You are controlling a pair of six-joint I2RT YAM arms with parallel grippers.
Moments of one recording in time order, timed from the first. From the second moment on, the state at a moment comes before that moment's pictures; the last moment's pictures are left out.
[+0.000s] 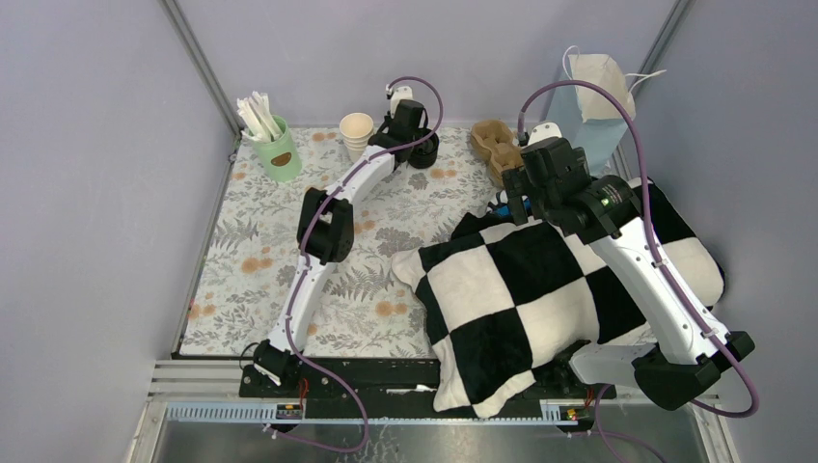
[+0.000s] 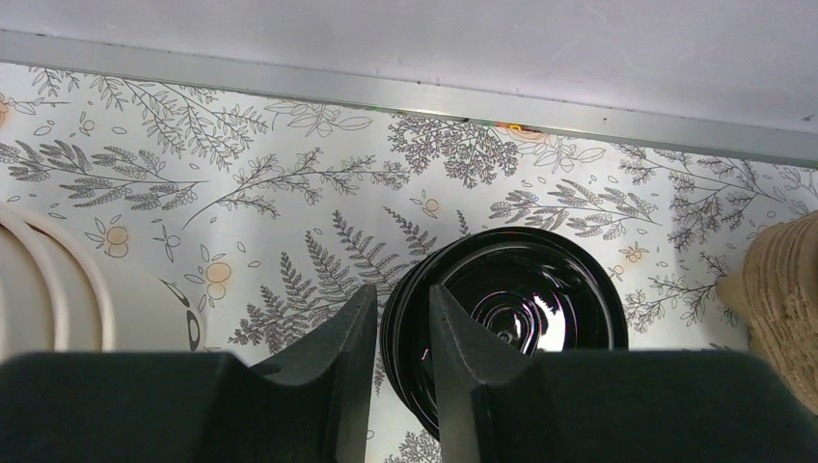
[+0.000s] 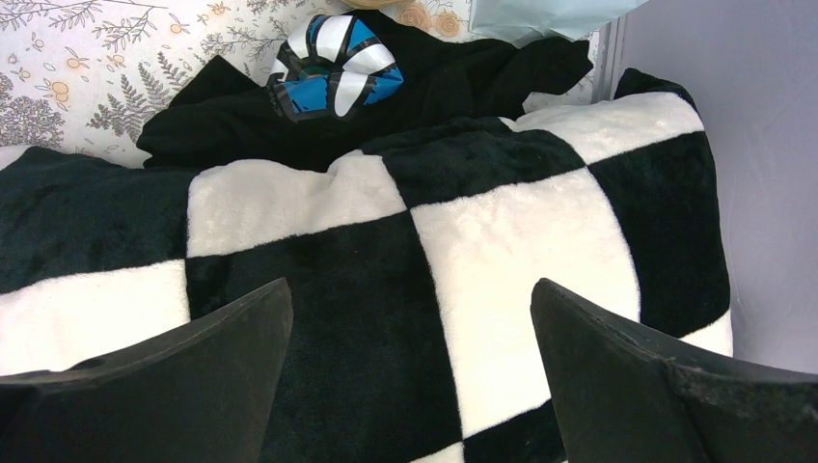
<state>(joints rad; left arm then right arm) -0.47 2.60 2.41 -0.33 -0.41 -0.39 0.57 1.26 1.58 -1.17 0.53 0.09</state>
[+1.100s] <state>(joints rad) -0.46 2.60 2.41 -0.35 -0.38 -0.41 0.57 1.26 1.58 -1.17 0.53 0.09</state>
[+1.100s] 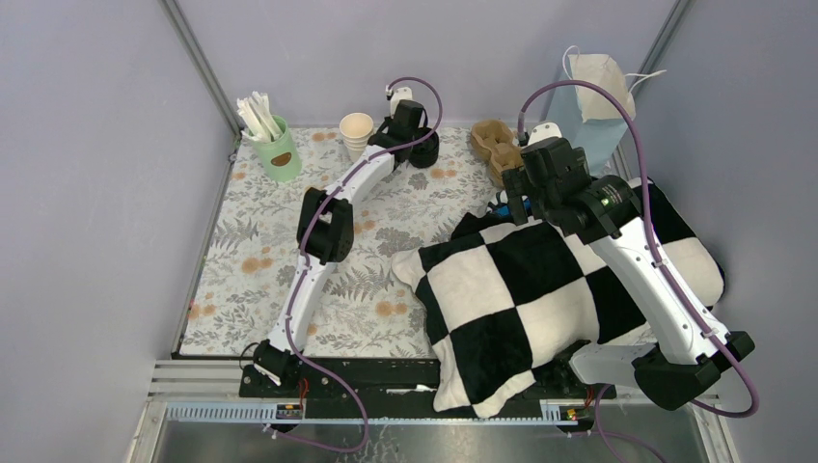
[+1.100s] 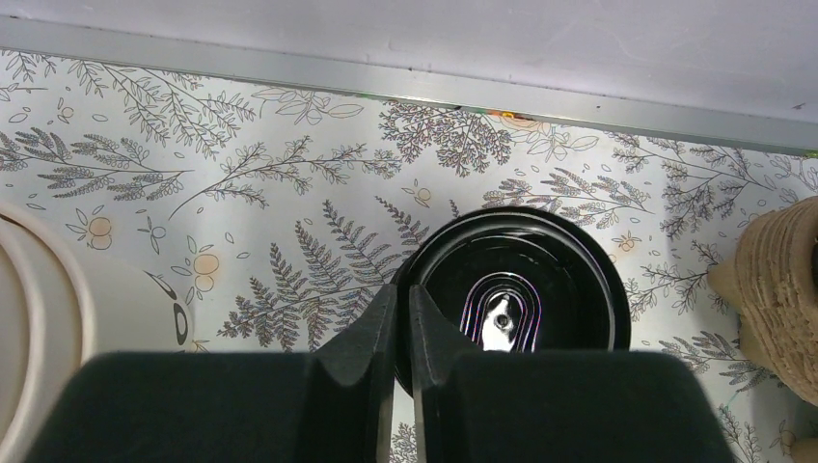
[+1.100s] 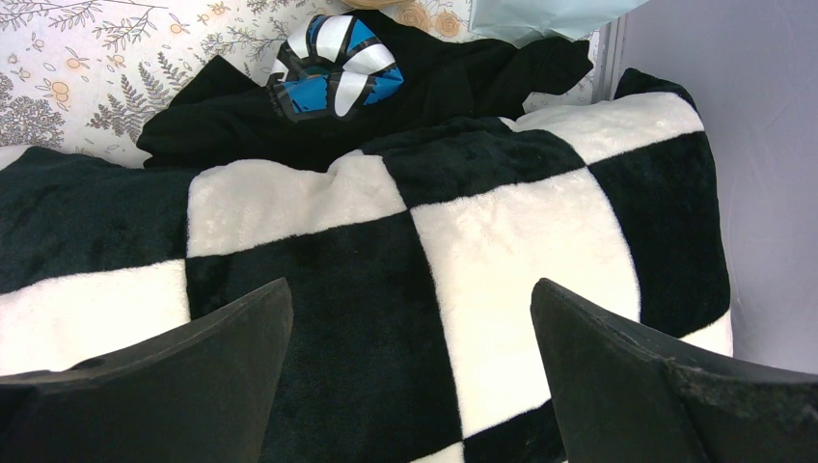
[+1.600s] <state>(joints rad) -0.46 2.58 2.41 -0.35 -0.37 -0.43 0.57 1.26 1.58 -1.17 0.53 0.09</state>
